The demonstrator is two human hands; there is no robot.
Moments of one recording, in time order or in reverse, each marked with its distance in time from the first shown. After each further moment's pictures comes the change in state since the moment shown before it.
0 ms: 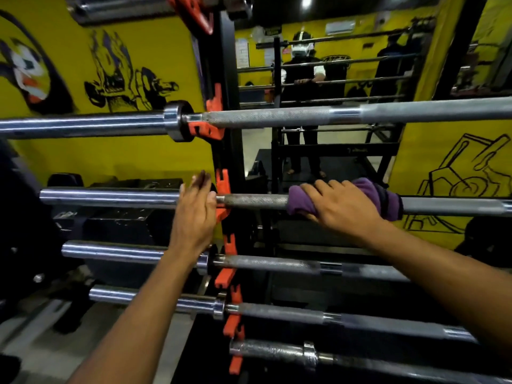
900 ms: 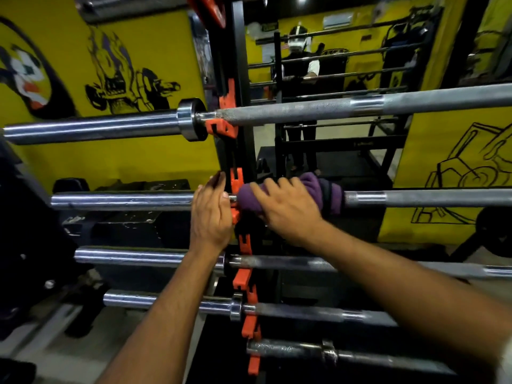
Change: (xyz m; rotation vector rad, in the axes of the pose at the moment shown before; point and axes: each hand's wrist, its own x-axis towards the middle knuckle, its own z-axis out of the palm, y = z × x) left_hand 0.002 -0.009 0.013 -0.133 0.075 0.006; right_hand 0.076 -0.109 -0.003 0.045 0.084 0.015
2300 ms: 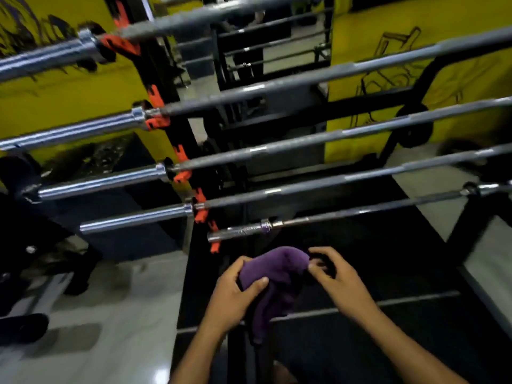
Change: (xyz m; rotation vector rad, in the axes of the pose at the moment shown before) left_hand -0.383 0.192 -0.077 -0.667 -0.810 -0.421; right_hand -0.487 -0.096 -0.120 1.537 -0.179 1.067
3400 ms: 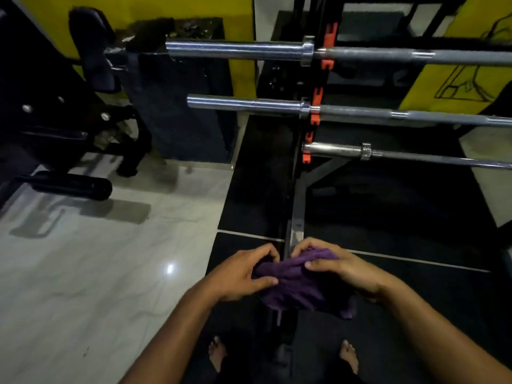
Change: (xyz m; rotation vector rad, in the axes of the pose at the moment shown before) left_hand -0.247 -0.158 -0.205 0.199 -0.346 -0.054; right_hand -0.133 -0.034 0.289 0.007 -0.796 0.256
